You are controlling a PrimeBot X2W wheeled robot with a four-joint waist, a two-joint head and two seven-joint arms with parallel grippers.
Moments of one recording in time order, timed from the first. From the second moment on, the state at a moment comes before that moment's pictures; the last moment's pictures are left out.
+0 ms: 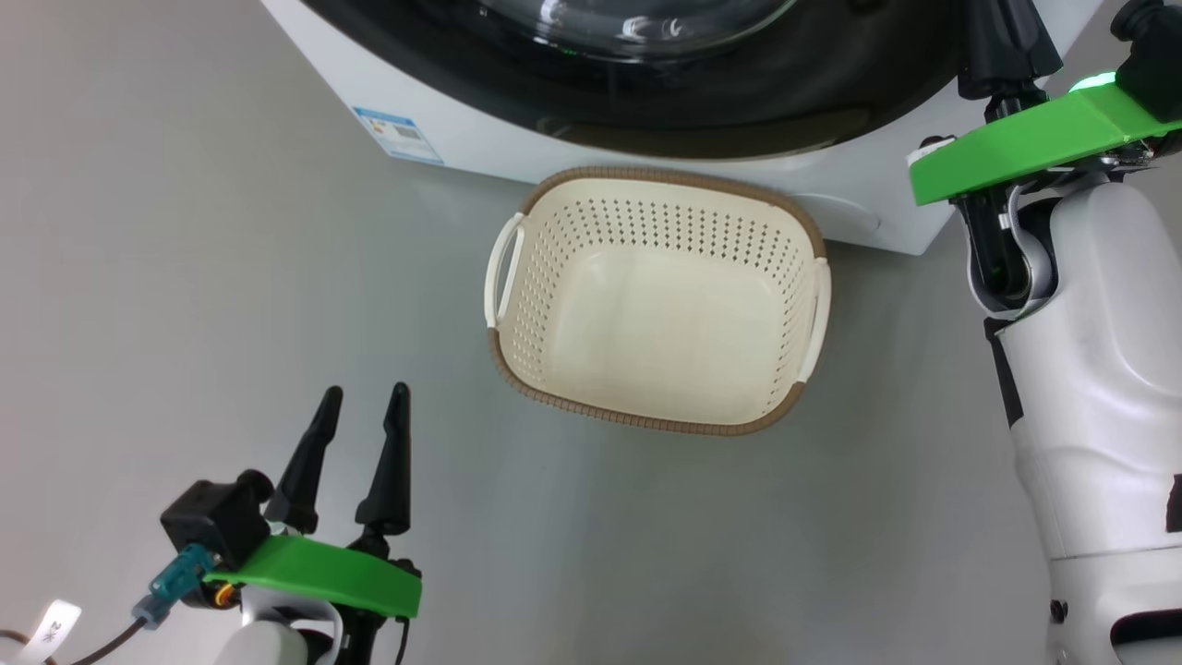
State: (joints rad) left arm -0.21 0.06 -0.21 0.19 -0.50 -0.13 -0.26; right arm -0.92 -0.12 0.03 0.51 0.34 0.14 -0.27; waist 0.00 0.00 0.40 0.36
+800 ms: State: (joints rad) left arm -0.18 0.16 -0.18 0.23 -0.48 -0.13 -0.26; right arm -0.47 -0.16 0.10 0.44 0.38 0.14 -0.26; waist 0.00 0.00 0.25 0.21
